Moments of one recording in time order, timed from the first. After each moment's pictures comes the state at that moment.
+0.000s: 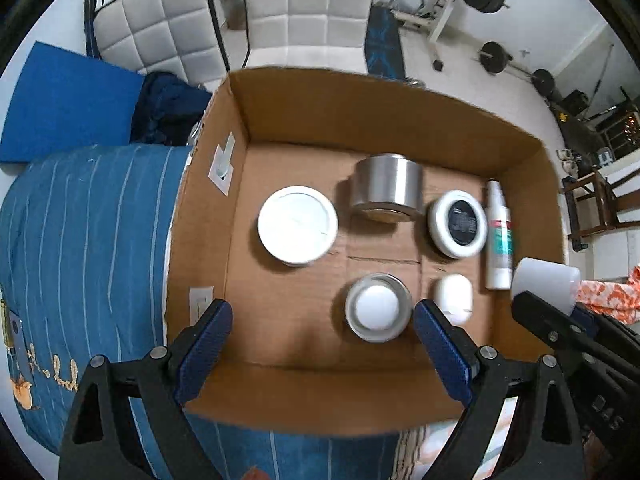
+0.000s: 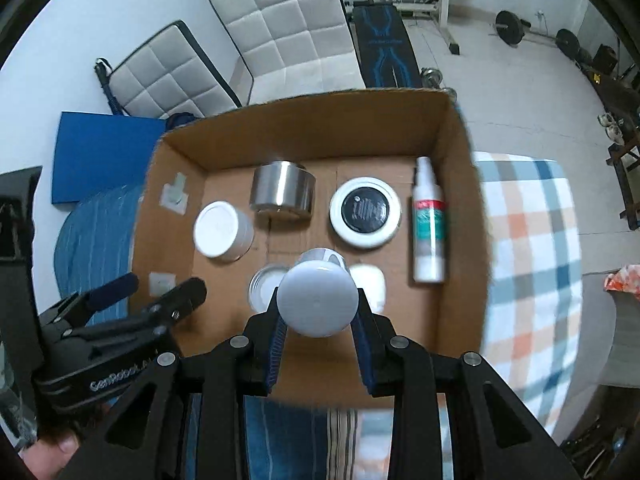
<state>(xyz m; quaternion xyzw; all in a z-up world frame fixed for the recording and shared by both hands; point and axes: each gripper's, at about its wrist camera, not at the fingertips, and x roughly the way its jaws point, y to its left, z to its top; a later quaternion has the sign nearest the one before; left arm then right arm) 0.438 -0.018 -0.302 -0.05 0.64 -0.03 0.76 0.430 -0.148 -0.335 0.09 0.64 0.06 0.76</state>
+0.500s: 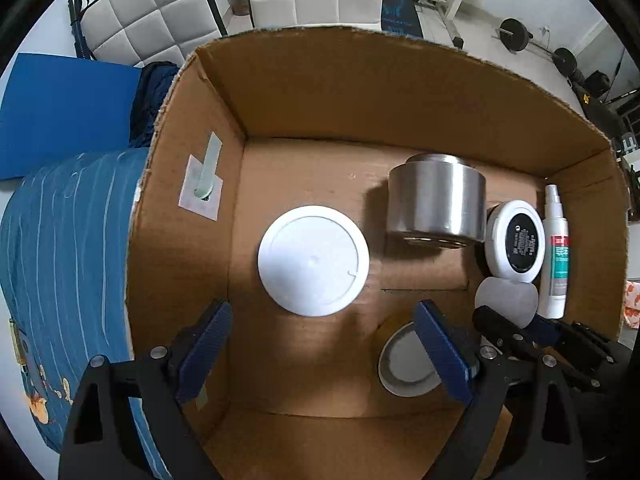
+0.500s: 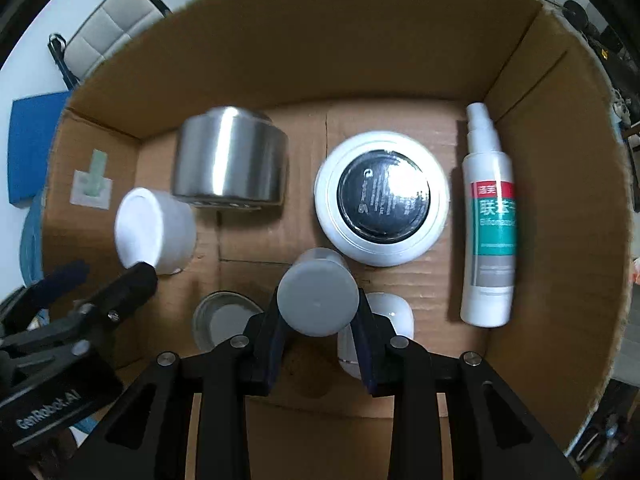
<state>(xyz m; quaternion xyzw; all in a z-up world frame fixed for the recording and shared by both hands) 0.473 -0.023 -0.350 0.00 0.67 -0.01 0.74 0.472 -0.128 -0.452 0.07 0.70 0.05 0.71</state>
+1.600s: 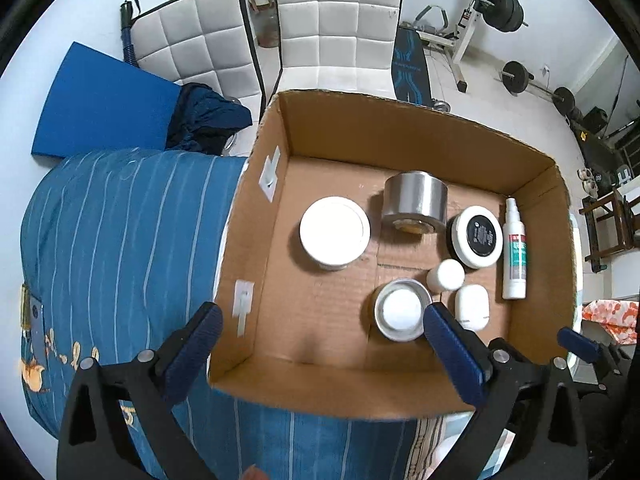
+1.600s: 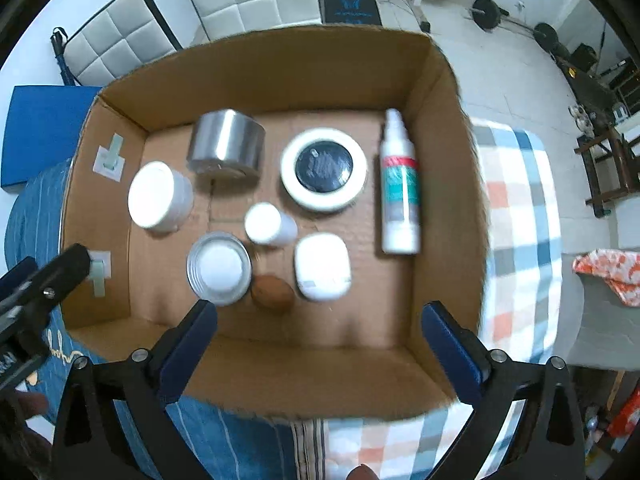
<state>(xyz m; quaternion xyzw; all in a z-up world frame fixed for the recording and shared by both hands) 0.413 -0.005 -0.273 -0.03 0.61 0.02 0.79 0.404 -0.151 -0.375 0.03 0.68 0.00 0.73</state>
